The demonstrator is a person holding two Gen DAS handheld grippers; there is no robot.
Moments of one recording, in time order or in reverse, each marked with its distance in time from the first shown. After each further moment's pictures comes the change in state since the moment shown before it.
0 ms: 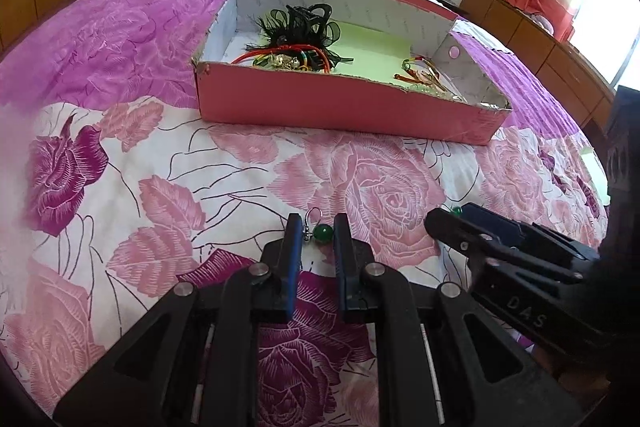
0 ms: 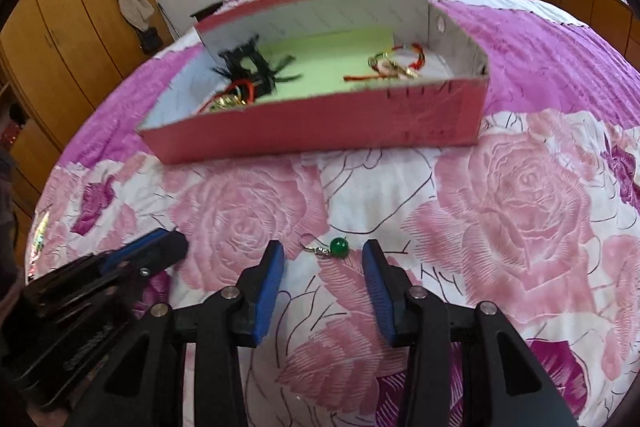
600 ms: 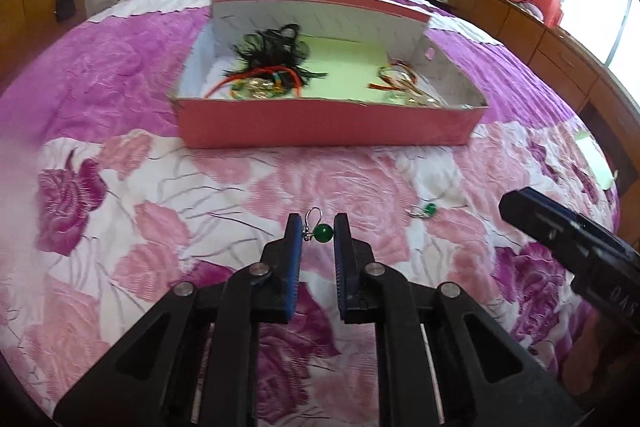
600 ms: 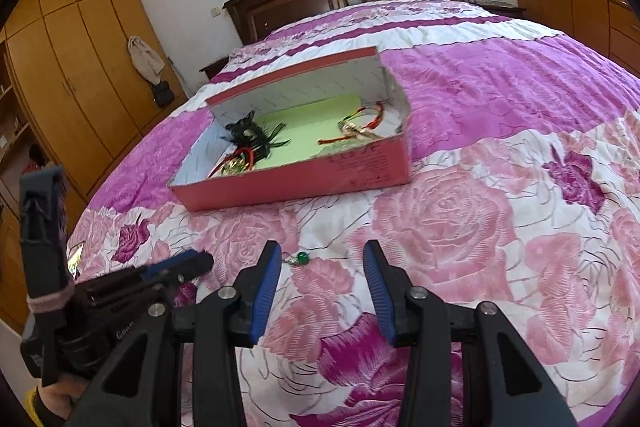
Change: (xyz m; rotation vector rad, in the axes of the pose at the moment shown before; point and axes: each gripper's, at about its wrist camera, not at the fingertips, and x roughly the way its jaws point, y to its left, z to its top) left arm -0.016 -0.020 0.004 0.074 -0.031 0.029; right arm -0.073 -0.037 -0.009 0.059 -0.186 0.077
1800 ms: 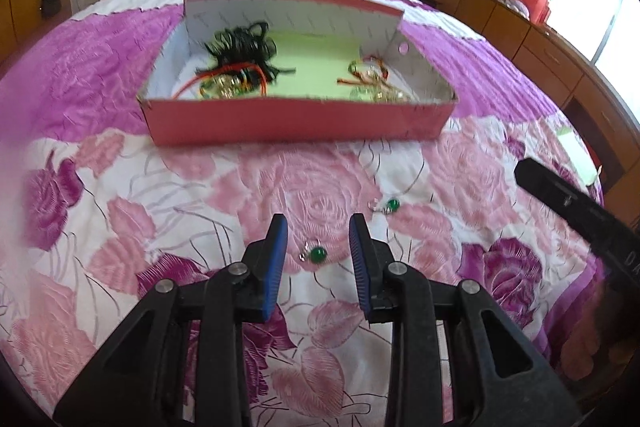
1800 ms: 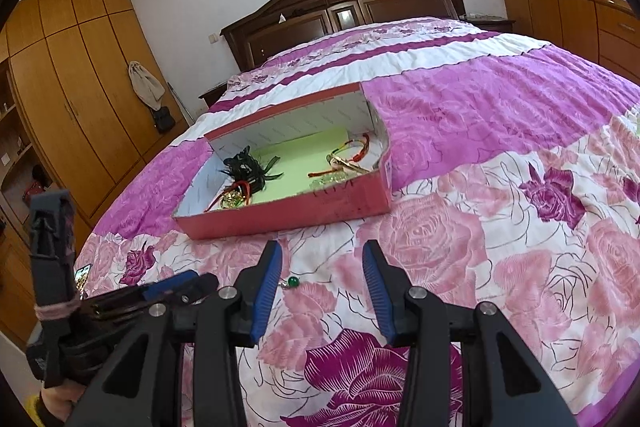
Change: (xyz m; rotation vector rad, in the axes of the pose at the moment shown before) left arm 0.001 -0.022 -0.001 0.015 0.035 -0.073; right arm -0.027 -0.017 0.009 0.038 -0.097 -0.001
